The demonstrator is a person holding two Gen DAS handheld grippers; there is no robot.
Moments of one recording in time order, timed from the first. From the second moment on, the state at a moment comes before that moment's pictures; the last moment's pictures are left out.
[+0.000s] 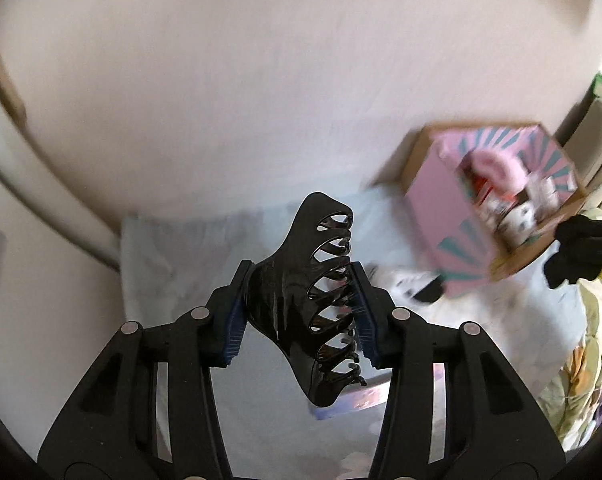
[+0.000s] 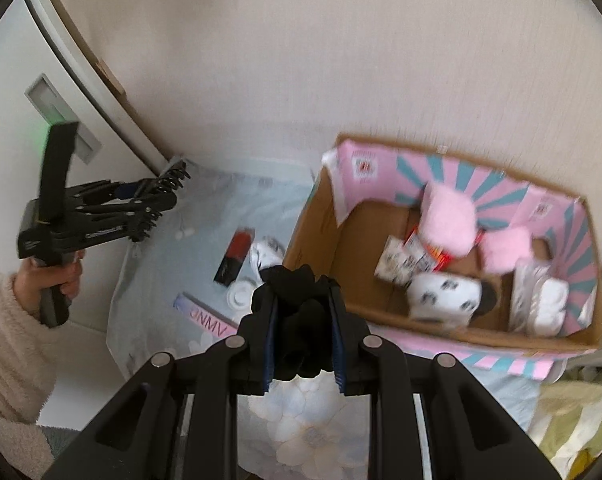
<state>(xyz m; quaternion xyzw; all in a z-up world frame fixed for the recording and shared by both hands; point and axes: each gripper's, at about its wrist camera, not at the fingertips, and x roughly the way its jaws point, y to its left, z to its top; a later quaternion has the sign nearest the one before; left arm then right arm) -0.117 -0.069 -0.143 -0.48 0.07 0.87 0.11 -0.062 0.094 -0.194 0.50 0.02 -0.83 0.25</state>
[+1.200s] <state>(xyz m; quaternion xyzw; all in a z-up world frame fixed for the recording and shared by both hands) -0.159 0.212 -0.137 -0.47 0.10 0.85 0.22 -0.131 0.276 -0.201 0.51 0.01 -0.84 0.18</state>
